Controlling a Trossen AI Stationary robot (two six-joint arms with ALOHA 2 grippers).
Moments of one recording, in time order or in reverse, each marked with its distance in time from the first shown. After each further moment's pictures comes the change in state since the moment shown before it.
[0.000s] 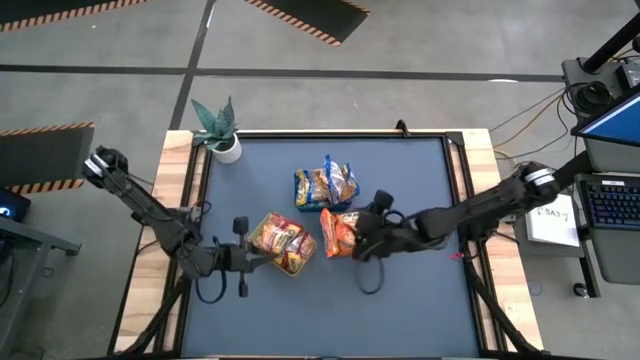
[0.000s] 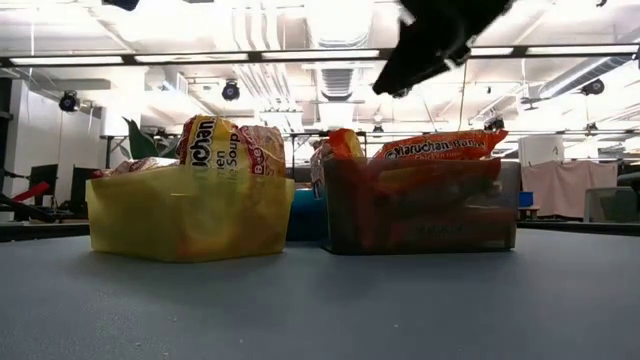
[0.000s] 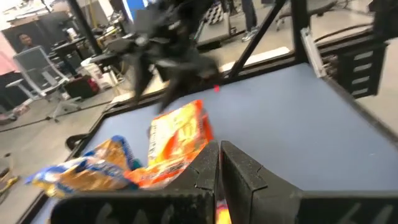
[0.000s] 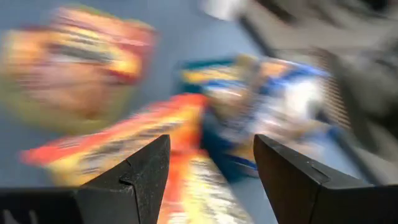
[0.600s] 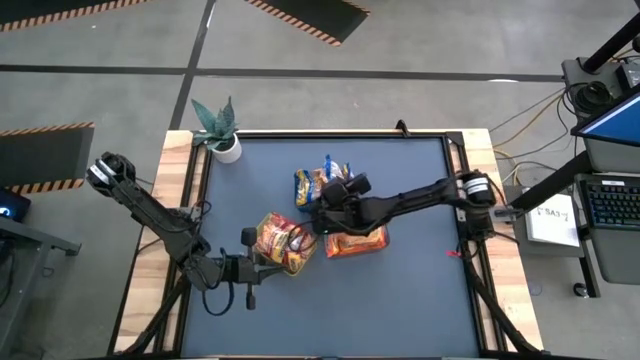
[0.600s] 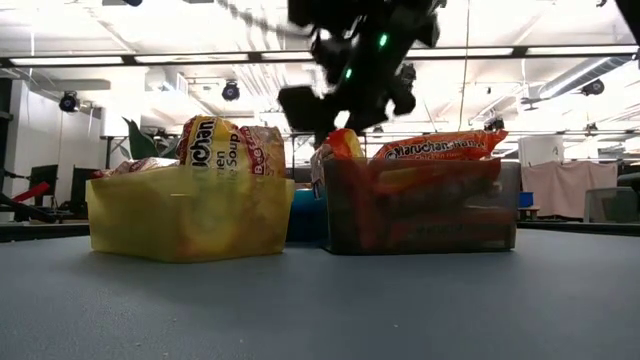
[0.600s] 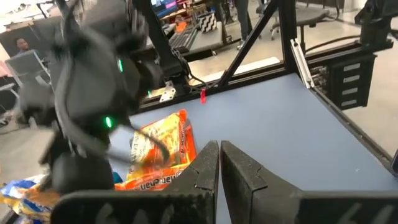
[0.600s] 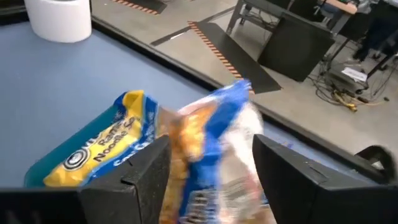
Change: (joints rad) left arm -0.017 0.136 0.031 0.145 -0.001 0.013; right arm -0.234 0.466 0.378 -0.071 0.293 0.363
